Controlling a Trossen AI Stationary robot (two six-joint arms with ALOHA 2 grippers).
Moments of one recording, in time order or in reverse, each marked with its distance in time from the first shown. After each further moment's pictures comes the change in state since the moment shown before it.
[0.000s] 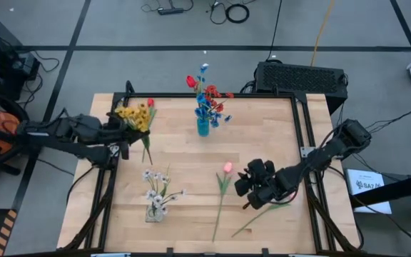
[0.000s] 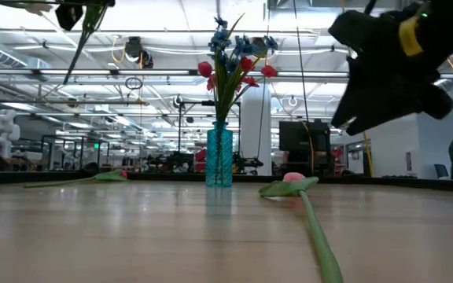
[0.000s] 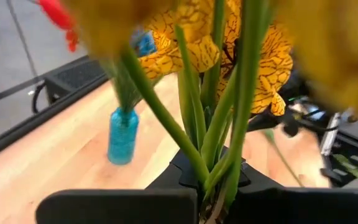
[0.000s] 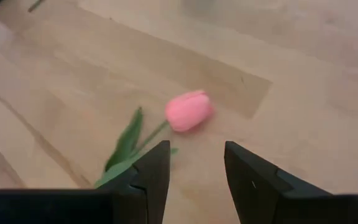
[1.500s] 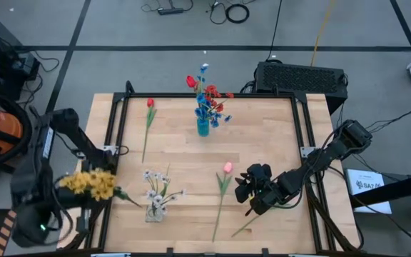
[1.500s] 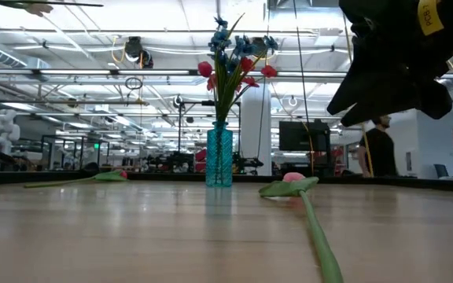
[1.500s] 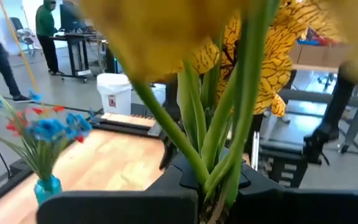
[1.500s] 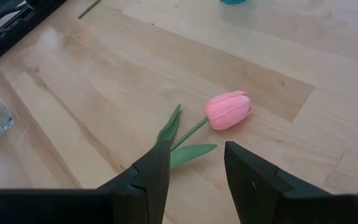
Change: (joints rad) left arm -1.212 0.732 0.688 -0.582 -1.131 -0.636; right arm 0.056 0.001 -0.023 0.147 0.049 -0.072
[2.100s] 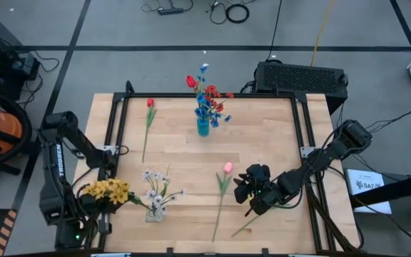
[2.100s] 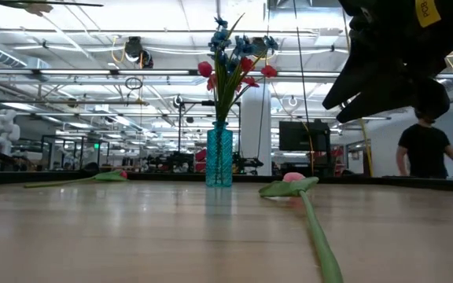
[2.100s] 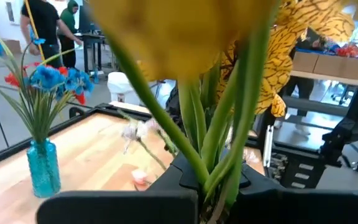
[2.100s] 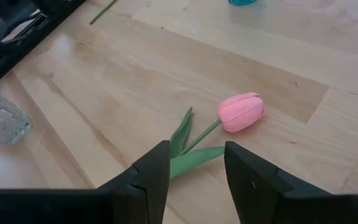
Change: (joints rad) left arm 0.018 0.055 -0.346 -0.005 -0.057 -0.458; right arm 0.000 0.000 0.000 0.048 0.003 -0.004
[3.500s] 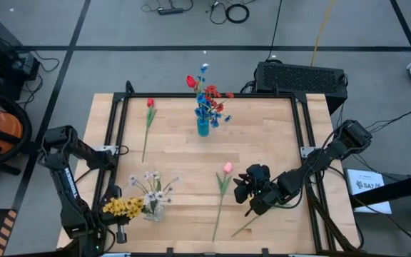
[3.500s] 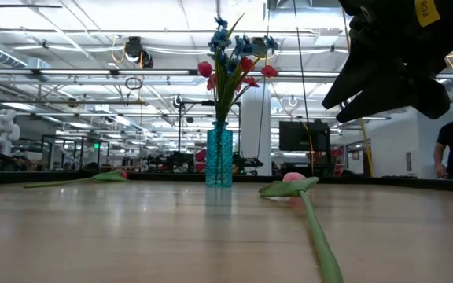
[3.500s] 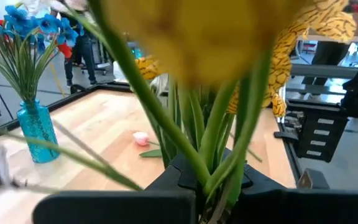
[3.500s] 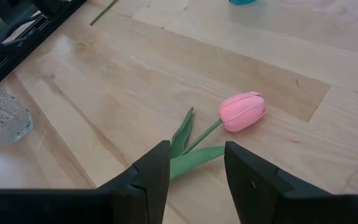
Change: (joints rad) left arm 0.019 0.202 -0.178 0.267 0.062 -0.005; right arm -0.001 0.000 0.000 0.004 -0.001 0.007
